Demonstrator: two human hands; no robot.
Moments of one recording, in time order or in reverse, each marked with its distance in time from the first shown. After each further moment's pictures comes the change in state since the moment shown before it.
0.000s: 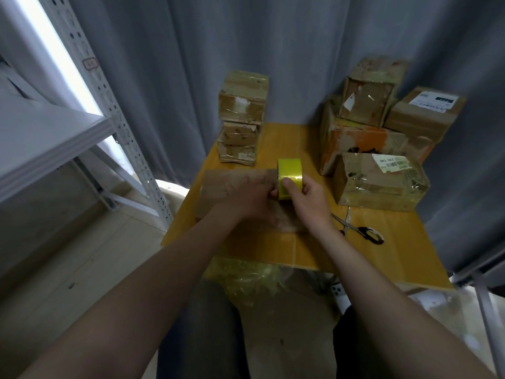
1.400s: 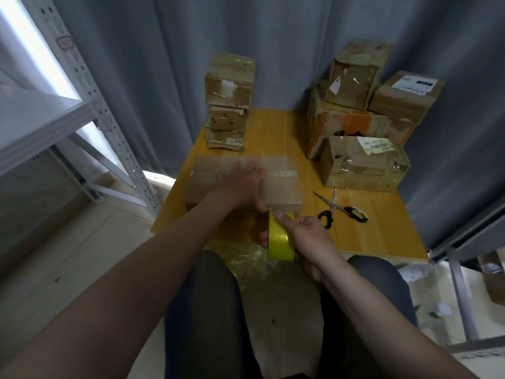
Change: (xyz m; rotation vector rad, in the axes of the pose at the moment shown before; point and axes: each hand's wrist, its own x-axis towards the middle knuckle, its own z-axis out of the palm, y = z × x) left_hand -0.021 0.012 -0.004 0.150 -0.027 0.042; right_hand -0.105 -0.006 -0.006 0.325 -0.125 0.499
